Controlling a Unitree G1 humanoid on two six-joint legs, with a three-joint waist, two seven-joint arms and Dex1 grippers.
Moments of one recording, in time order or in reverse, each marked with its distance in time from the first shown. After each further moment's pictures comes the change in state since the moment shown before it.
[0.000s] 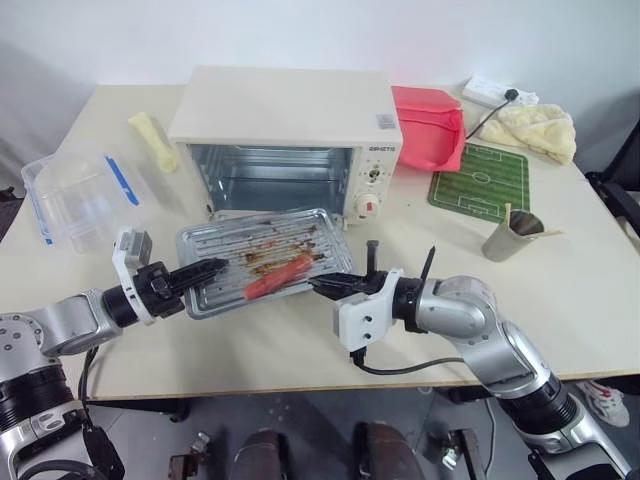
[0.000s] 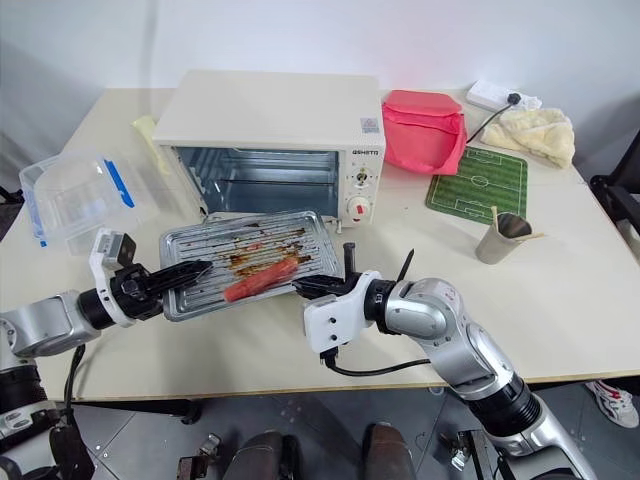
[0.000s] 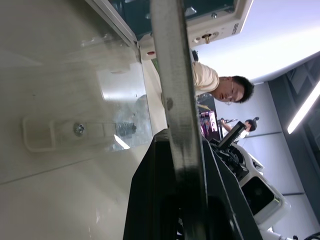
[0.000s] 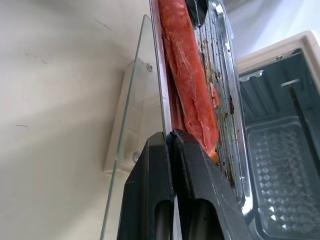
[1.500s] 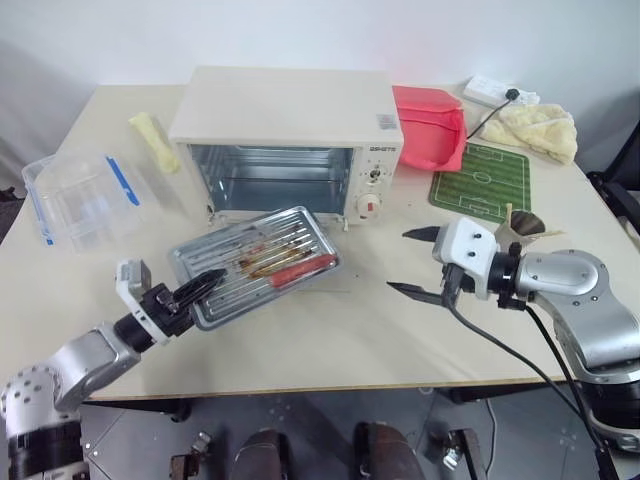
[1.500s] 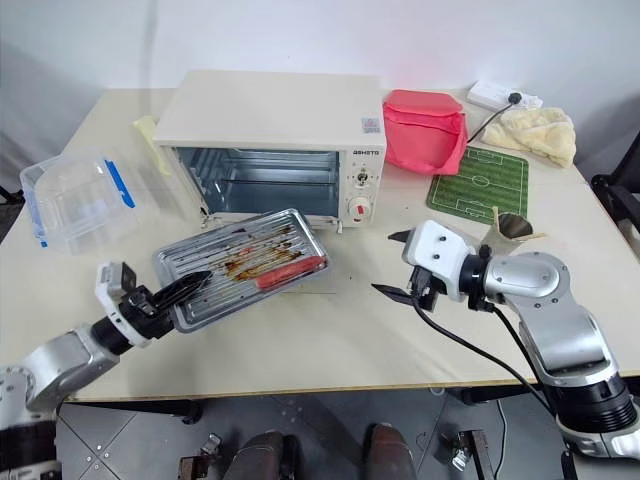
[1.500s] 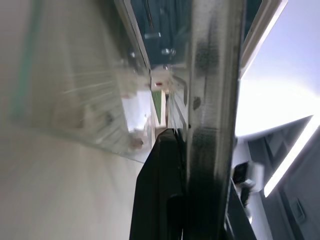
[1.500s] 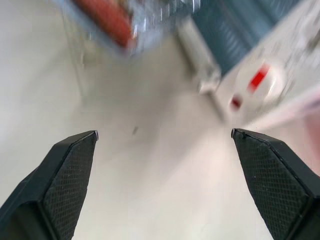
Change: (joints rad) left arm 0.338 -0.086 -0.112 -0.168 -0.377 -0.394 0.208; right arm 0.096 -0.268 -0.351 0.071 0.541 0.469 0.122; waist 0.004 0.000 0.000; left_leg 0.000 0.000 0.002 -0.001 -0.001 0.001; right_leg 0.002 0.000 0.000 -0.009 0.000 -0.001
